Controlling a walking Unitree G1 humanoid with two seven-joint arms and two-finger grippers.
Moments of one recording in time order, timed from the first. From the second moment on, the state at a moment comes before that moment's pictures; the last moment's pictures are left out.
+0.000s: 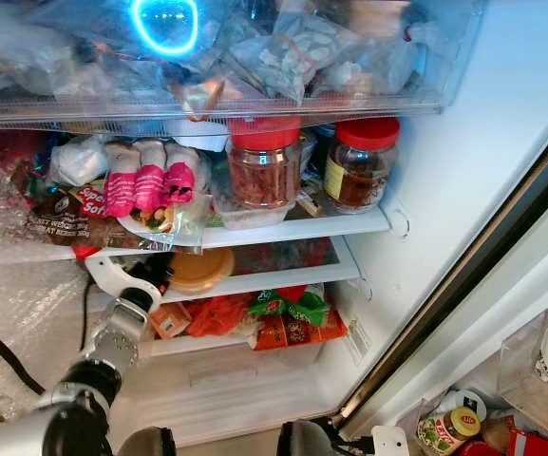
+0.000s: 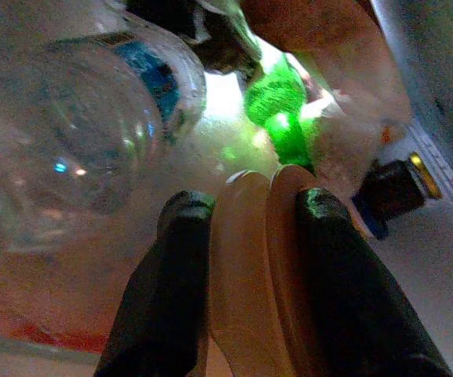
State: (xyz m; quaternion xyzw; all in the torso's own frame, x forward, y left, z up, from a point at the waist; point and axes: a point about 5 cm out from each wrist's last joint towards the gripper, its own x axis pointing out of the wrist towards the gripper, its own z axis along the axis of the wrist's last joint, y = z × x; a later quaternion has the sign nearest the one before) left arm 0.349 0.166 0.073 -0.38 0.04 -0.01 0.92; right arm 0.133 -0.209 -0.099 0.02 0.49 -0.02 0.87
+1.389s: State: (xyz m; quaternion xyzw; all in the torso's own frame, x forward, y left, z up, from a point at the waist) left arm 0.350 0.171 0.073 -0.43 0.02 0.02 0.90; right arm 0.134 -0.210 -0.099 0.02 0.49 -0.02 0.87
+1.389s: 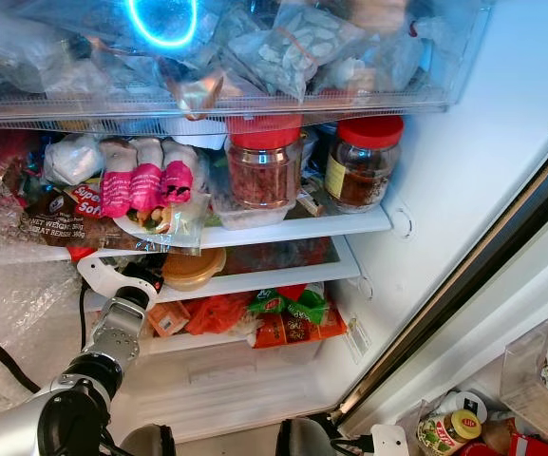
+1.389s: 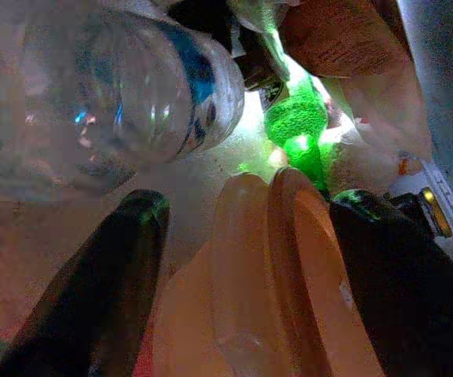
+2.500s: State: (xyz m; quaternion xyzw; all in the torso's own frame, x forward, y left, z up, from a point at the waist) left arm 0.317 0.167 0.067 -0.32 -0.01 -0.07 0.94; right arm 0.134 -0.210 -0.099 0.02 0.49 -0.02 0.87
